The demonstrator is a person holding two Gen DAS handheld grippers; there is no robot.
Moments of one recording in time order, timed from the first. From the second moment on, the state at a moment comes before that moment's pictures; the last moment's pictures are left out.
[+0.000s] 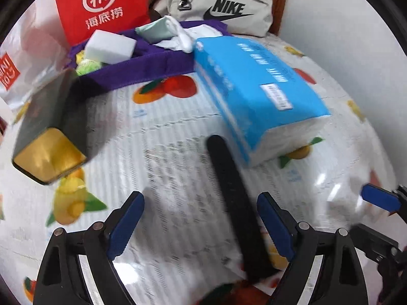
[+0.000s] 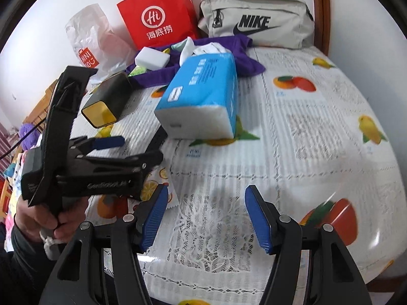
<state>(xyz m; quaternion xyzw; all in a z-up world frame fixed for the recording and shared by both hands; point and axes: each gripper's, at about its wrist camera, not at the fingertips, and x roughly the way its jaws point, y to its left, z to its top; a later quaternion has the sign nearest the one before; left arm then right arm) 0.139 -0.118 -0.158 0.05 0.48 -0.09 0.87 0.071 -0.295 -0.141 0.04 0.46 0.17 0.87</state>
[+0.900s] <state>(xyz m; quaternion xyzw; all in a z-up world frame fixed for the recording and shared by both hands) 0.127 -0.121 -0.154 0.07 0.46 -0.17 0.87 0.068 -0.280 -0.159 0.06 0.48 0.20 0.85</state>
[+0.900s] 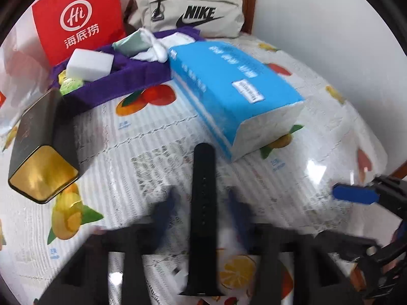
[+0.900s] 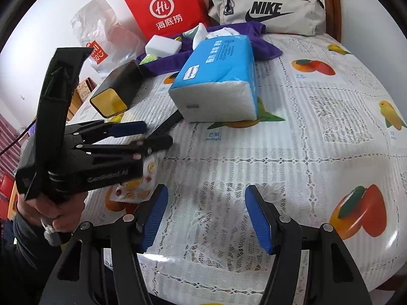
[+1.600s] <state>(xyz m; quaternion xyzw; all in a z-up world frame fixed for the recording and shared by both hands) 0.112 -0.037 -0.129 0.00 0.44 -0.11 0.89 0.063 -0.208 -0.162 0.01 0.46 0.26 0.85</state>
